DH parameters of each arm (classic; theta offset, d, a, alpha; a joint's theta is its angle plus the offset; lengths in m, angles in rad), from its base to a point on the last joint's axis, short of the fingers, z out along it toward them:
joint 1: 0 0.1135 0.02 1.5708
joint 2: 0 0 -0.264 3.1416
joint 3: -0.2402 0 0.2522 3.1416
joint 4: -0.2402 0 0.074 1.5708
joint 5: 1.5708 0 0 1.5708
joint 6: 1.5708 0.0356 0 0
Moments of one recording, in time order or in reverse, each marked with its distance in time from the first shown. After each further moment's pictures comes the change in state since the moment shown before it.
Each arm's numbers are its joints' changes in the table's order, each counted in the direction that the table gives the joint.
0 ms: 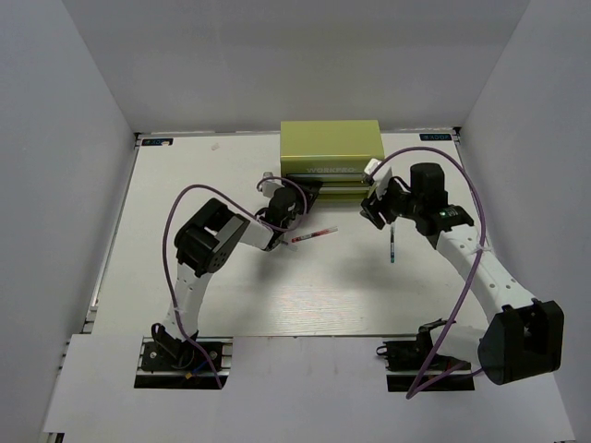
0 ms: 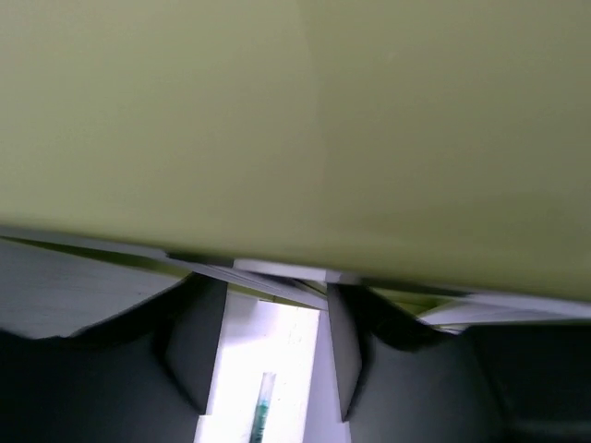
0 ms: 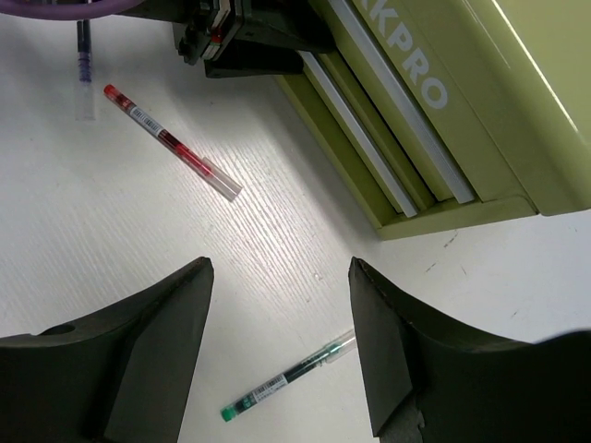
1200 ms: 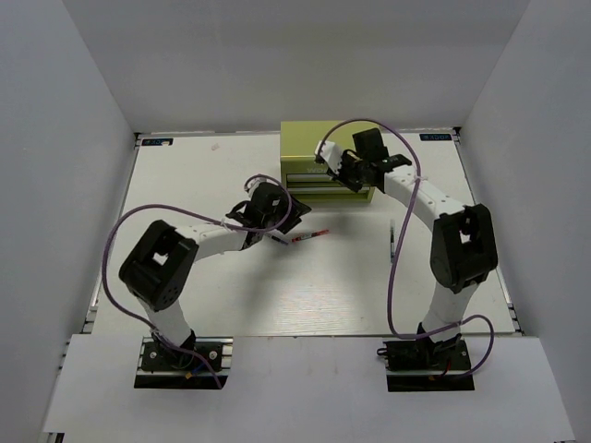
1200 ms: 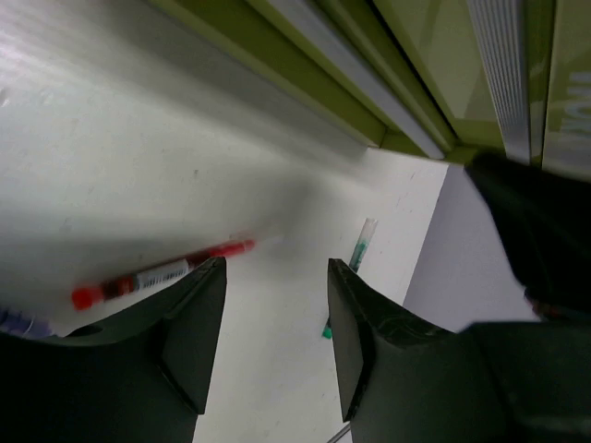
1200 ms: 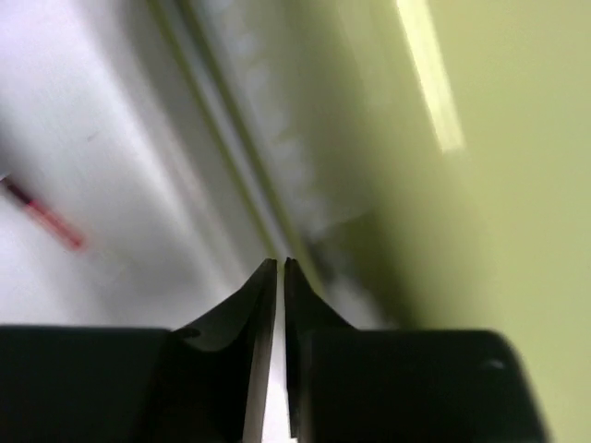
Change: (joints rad) left arm 0.012 0.475 0.143 -0.714 0.206 0.190; right arm 0.143 -0.649 -0.558 -0.126 0.226 -0.191
